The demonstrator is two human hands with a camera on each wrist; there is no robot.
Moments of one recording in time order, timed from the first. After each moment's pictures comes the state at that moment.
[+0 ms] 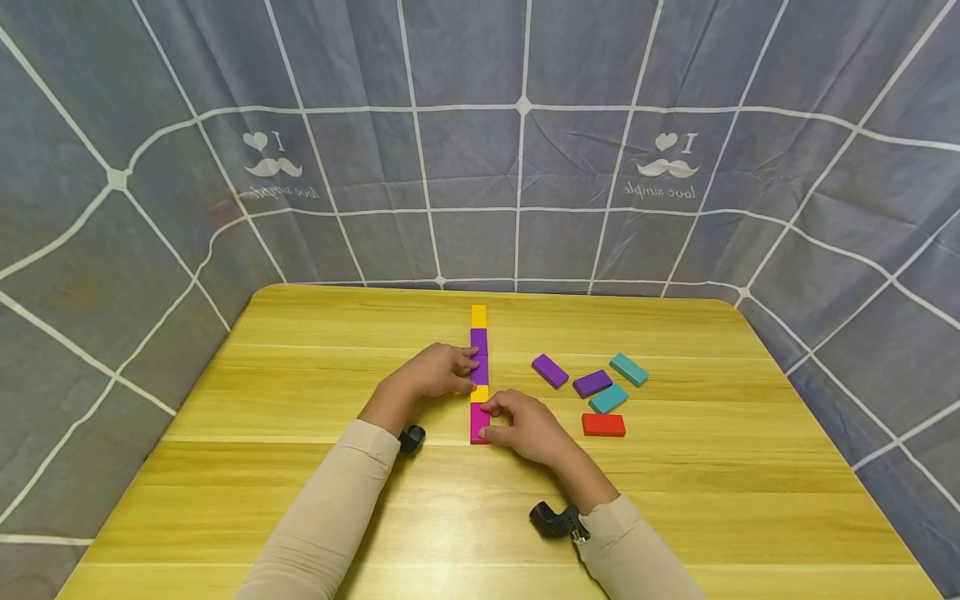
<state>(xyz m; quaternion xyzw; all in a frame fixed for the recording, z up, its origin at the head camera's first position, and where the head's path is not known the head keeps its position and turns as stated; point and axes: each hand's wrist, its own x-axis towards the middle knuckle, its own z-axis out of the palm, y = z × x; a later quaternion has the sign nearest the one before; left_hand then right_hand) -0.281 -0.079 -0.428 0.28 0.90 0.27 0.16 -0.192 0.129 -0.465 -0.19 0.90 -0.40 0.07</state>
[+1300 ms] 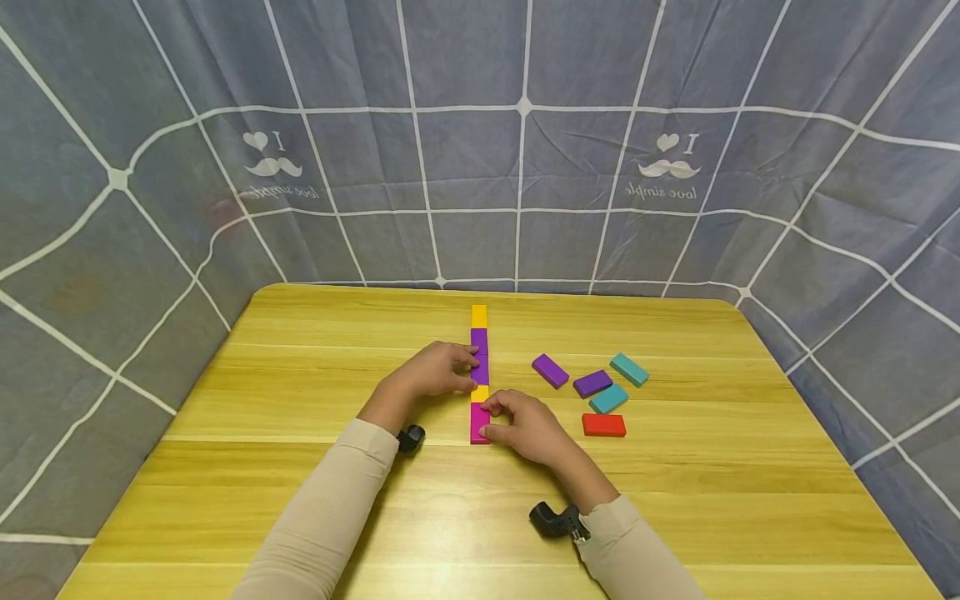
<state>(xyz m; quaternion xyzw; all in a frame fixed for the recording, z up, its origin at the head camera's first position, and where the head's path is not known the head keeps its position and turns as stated) -0.281 -0.080 -0.426 0.28 0.91 0.27 0.15 -0.191 0.128 -0.465 -0.18 0.90 -0.40 0.07</state>
